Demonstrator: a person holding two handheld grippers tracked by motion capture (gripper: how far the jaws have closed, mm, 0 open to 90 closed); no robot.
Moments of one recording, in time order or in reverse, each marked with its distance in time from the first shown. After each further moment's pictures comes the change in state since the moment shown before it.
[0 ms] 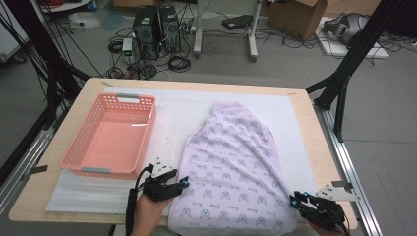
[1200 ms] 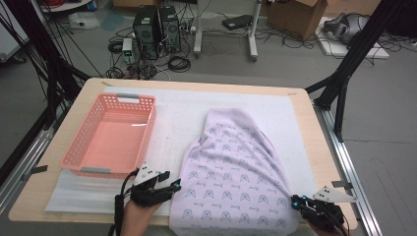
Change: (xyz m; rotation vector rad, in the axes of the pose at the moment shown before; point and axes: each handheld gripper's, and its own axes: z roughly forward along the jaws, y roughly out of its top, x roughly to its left) left arm 0.016 -0.003 -0.020 -0.078 -0.077 -0.046; right arm 0.005 -0.004 0.000 0.052 -0.028 -0.040
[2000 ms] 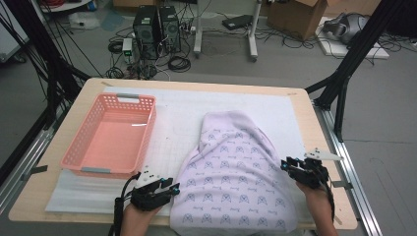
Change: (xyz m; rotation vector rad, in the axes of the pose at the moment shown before) left arm -0.004 -0.013 -0.013 0.014 -0.024 0.022; right arm -0.045 0.074 0.062 -0.112 -0.018 0.073
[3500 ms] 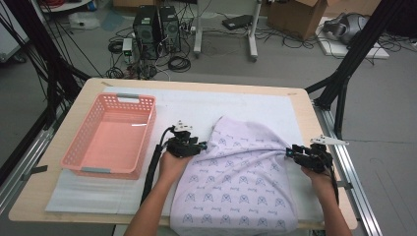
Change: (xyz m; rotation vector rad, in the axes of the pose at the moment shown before) left arm 0.026 0.095 0.139 0.083 -0.029 -0.007; right arm -0.049 0.015 0.017 -0.010 0.030 0.029
